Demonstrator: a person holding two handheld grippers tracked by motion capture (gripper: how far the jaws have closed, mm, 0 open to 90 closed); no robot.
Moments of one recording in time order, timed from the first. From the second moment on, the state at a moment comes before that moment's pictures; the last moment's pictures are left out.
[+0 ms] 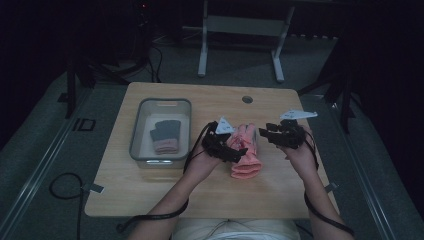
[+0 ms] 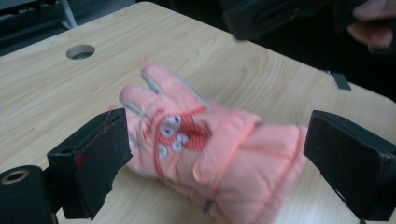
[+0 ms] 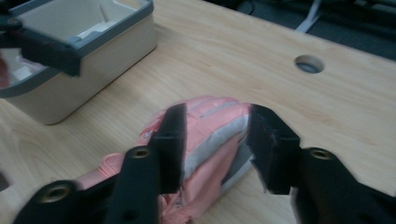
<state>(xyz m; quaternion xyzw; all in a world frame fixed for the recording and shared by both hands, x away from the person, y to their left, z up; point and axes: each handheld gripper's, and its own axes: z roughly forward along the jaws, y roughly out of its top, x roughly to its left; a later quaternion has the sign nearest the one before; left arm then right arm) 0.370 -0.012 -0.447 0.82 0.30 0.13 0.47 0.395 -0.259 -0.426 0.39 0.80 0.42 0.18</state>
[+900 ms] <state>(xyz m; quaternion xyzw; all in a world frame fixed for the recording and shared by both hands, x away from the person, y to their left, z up) 0.426 -0.029 -0.515 0.82 0.46 0.06 0.34 0.428 -0.238 -0.493 0.41 0.84 0.33 0.12</state>
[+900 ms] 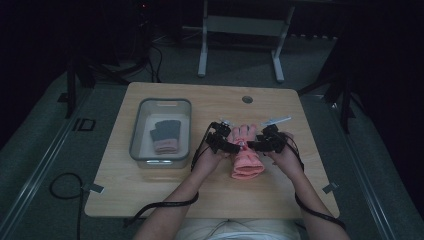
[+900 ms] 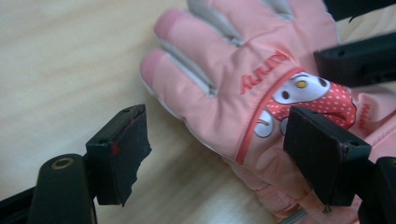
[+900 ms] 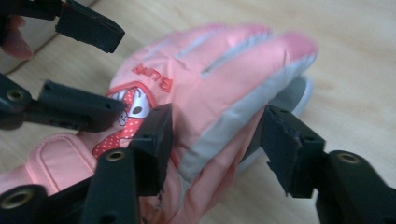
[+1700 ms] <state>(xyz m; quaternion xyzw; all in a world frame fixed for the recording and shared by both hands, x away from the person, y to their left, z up) 0.432 -0.028 -0.539 0.79 0.46 -0.06 0.41 0.433 -0.243 -0.517 0.45 0.82 0.34 0.03</state>
